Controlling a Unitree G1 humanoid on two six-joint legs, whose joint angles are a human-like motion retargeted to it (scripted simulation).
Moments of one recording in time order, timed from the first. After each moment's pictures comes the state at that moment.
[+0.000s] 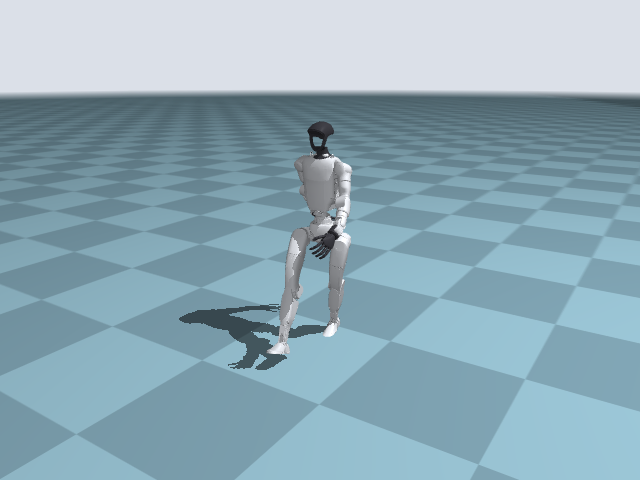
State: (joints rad) left arm -0.40 0.34 0.19 1.06 0.26 -0.26 -0.21; right arm 0.40 -0.13 -0.12 1.70 -0.66 0.06 0.53; waist -0.36 0.02 0.01; left_leg 0.20 -0.15 -0.05 0.08 -0.17 0.13; right_leg -0.51 -0.05 -0.14 -0.02 0.03 0.11
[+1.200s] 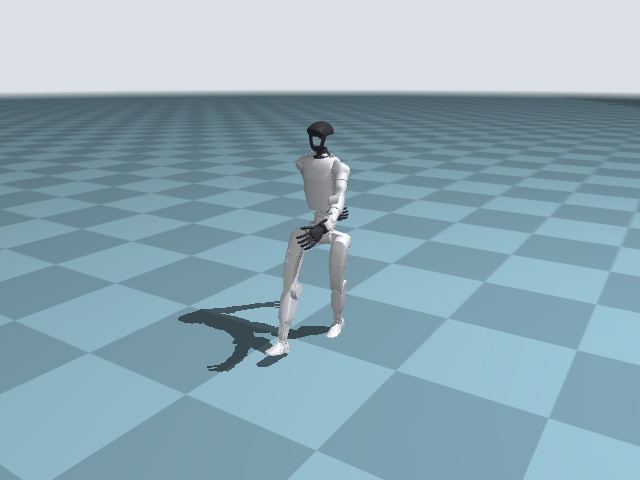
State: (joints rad) left arm -0.52 0.36 0.24 1.05 0.18 -0.25 -0.24; right arm 0.52 -0.15 -0.11 1.70 -0.77 0.11 0.54; waist -0.39 0.03 0.02; left_leg 0.21 -0.12 -0.05 0.08 -0.18 0.09; right_leg -0.48 -0.06 -0.18 0.04 0.07 0.02
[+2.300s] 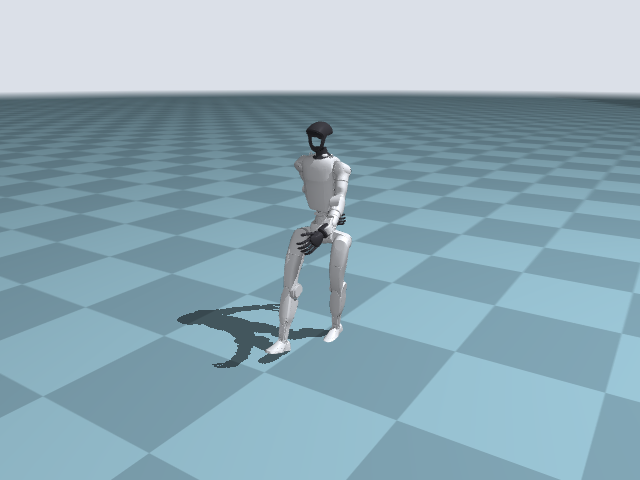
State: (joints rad) left arm -0.51 0.27 0.19 1.08 0.14 -0.21 -0.34; right arm 0.48 -0.11 -0.12 1.70 -0.68 -0.04 0.49; waist -0.35 0.04 0.02; left_leg 0.10 -0.13 -0.11 0.07 -0.18 0.12; right_leg -0.46 -0.11 -0.20 0.10 0.00 0.08
